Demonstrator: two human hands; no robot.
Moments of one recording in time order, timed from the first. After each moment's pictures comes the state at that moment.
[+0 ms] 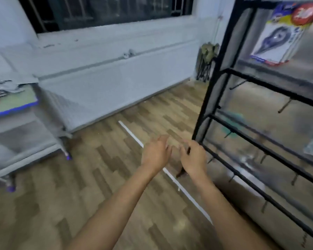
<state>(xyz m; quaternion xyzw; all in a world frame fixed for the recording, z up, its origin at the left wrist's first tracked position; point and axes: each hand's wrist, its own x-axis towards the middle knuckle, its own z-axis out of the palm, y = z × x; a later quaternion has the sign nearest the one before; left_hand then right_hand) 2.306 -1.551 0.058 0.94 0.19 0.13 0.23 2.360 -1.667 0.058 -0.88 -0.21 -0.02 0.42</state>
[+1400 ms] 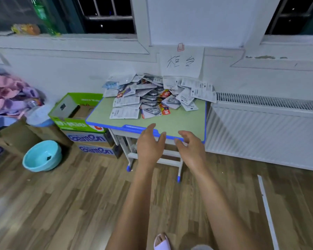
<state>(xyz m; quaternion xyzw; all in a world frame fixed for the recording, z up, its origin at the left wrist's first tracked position) 2.088 -0.762 0.072 0.57 0.70 0.33 0.27 2.211 -0.772 0.055 -0.66 -0.53 0.35 0.39</state>
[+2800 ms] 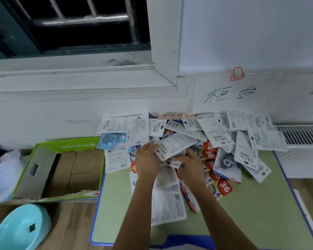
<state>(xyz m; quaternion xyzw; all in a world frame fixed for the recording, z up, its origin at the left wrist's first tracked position) 1.899 -0.283 -0.029 0.67 0.68 0.16 0.26 2.034 -0.334 -0.050 -0.75 -0.56 0.24 0.25</state>
